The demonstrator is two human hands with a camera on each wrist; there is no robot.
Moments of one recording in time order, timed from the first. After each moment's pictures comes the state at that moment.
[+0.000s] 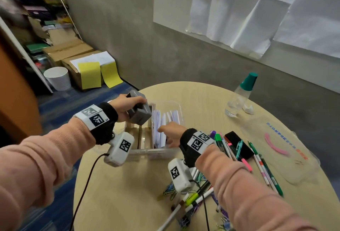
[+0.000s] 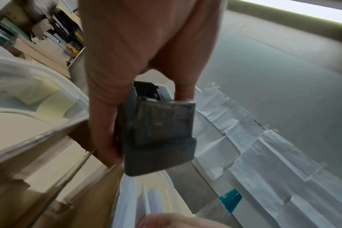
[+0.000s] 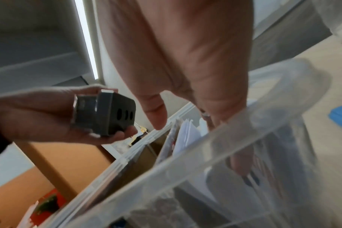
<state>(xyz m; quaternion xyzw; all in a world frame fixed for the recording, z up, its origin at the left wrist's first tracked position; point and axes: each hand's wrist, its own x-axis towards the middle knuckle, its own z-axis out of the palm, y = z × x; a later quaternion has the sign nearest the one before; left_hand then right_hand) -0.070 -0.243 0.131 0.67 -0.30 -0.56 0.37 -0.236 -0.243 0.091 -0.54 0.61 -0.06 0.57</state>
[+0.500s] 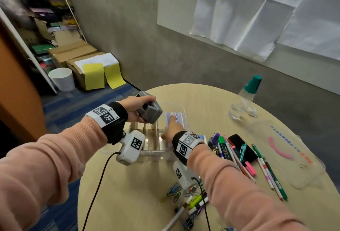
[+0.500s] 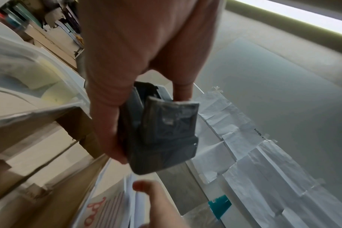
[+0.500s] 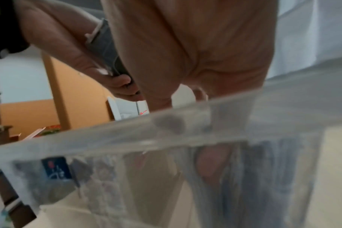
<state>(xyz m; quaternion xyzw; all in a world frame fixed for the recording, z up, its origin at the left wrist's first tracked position) -0.076 -0.248 0.134 0.64 -0.27 -0.61 0.38 -0.221 -0.251 0.076 -0.67 0.64 -0.01 0.37</state>
